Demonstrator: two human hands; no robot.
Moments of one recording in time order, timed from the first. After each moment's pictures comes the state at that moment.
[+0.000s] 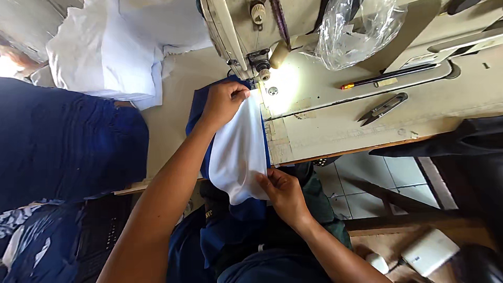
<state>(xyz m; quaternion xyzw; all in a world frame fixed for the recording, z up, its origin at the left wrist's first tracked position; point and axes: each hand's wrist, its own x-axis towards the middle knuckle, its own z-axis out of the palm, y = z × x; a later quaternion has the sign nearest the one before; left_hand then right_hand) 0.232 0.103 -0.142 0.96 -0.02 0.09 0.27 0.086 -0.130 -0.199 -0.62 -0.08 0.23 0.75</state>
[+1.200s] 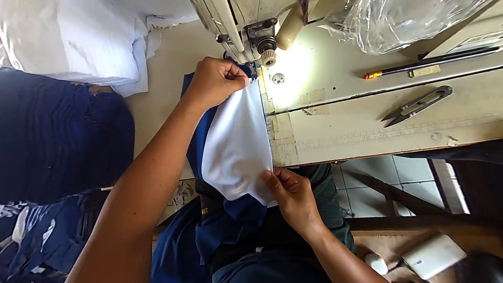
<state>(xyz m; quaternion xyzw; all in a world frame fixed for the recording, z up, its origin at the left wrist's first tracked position) 0.251 0.118 -0.138 0.94 0.03 0.01 0.33 0.099 -0.137 -0.200 -0.61 -0.08 0.21 0.76</state>
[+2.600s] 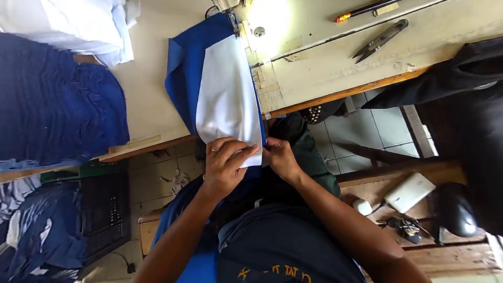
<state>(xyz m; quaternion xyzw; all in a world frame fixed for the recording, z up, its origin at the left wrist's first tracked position) -0.008 0.027 -0.208 0.92 -0.16 0.27 0.22 0.052 -0.142 -0.266 -0.61 -0.11 0.20 0.76</state>
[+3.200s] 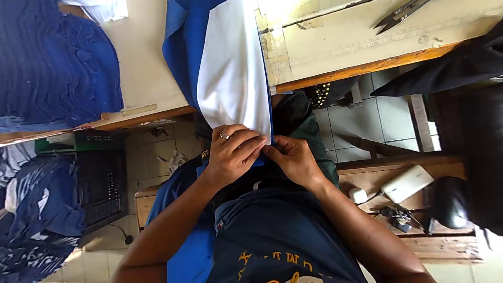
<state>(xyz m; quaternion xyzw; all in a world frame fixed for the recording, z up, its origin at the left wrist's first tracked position) -0.031 0.010 -0.211 0.92 -0.19 0.28 0.20 0.016 -0.187 -0.220 -0.65 -0.17 0.24 0.70</state>
